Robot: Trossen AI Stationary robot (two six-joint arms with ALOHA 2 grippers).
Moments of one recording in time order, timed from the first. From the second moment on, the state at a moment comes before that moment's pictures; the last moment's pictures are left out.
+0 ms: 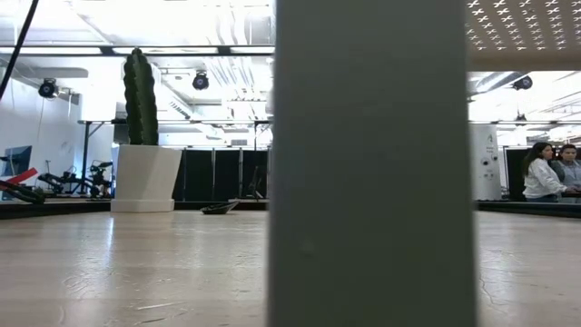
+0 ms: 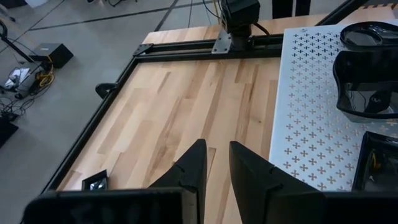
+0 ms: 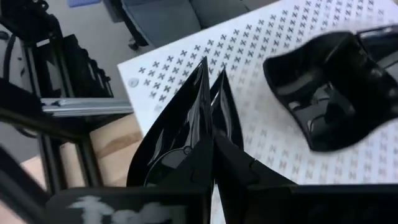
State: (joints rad) left arm -0.45 1.72 1.70 -0.66 -0.75 -0.27; right arm 0.57 1.09 1.12 -0.96 -0.42 -0.38
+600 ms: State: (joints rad) left arm -0.45 1.72 1.70 -0.66 -0.74 -0.26; right arm 0.57 1.21 1.13 -0.80 -0.52 -0.52
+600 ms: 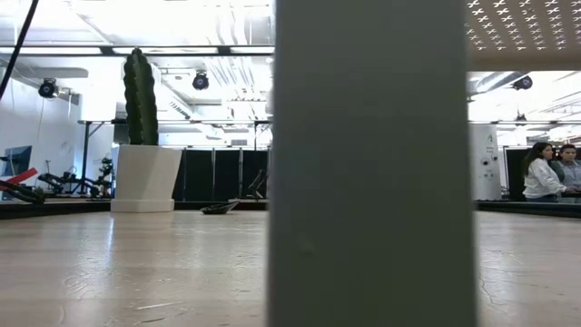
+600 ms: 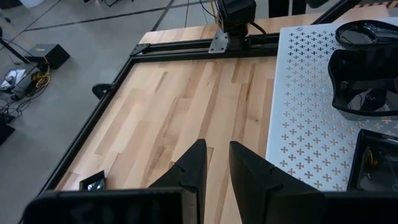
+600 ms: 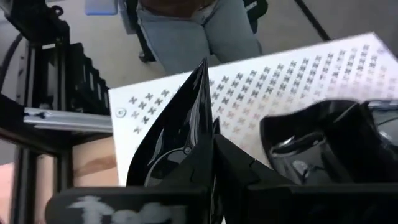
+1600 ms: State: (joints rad) left arm -0.45 1.72 1.70 -0.66 -0.72 -0.26; right arm 0.57 1.26 1.10 -0.78 -0.39 -0.54
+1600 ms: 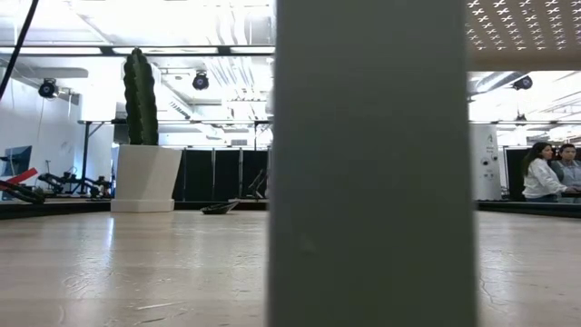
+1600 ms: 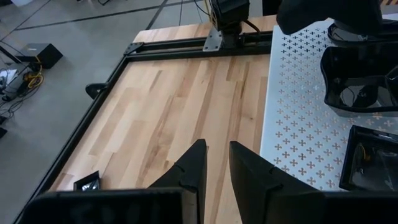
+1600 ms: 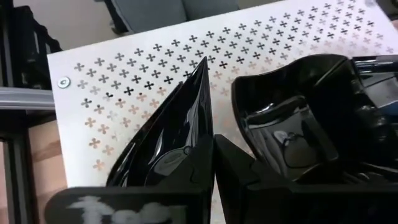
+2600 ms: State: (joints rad) left arm -0.45 1.72 1.70 -0.66 -0.72 -0.26; right arm 0.57 1.25 1.11 -0.88 -0.43 -0.42
